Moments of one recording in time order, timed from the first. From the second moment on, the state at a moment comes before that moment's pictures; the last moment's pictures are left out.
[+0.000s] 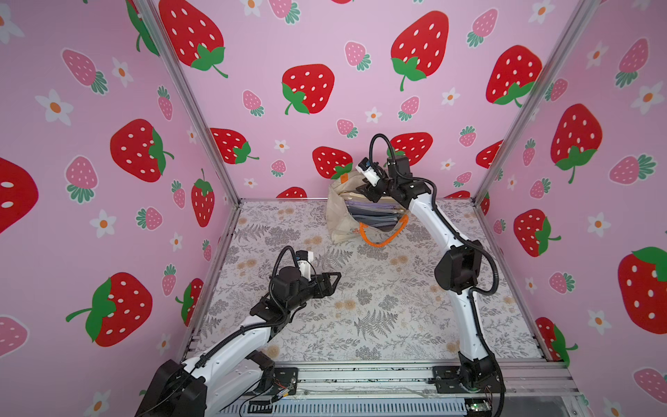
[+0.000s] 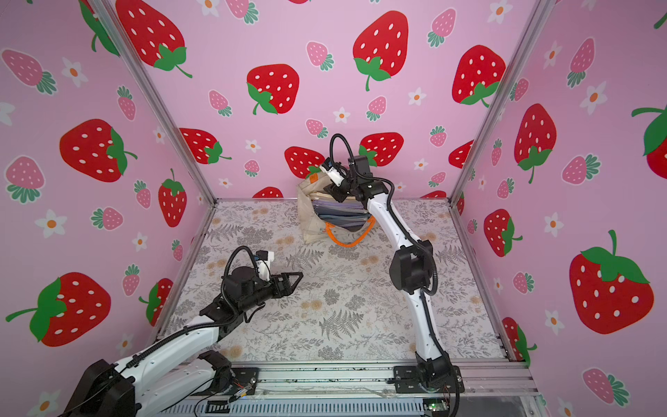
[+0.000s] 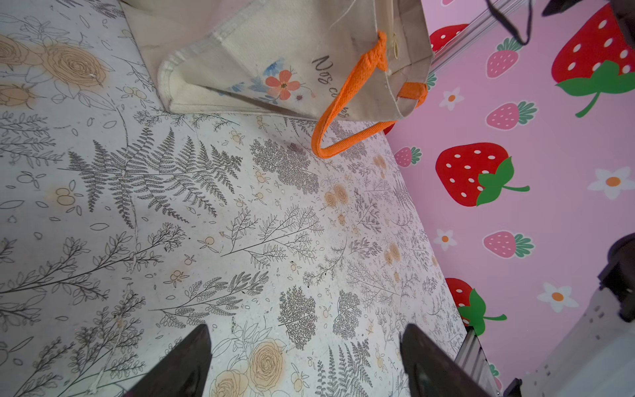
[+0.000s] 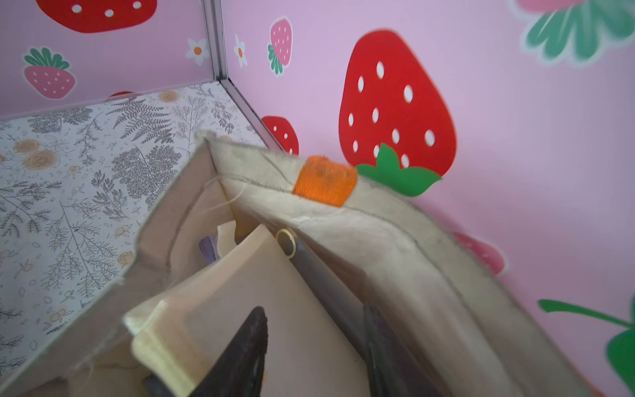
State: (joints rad) left arm -0.47 0.99 0.40 0.18 0.27 -0.66; right arm 0.50 2.39 2.44 -0.58 -0.39 -0.46
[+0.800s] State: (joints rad) left arm -0.46 0.90 0.75 -0.51 -0.14 -0.55; right arm 0.51 1.54 1.58 -0.35 -0.13 -0.37
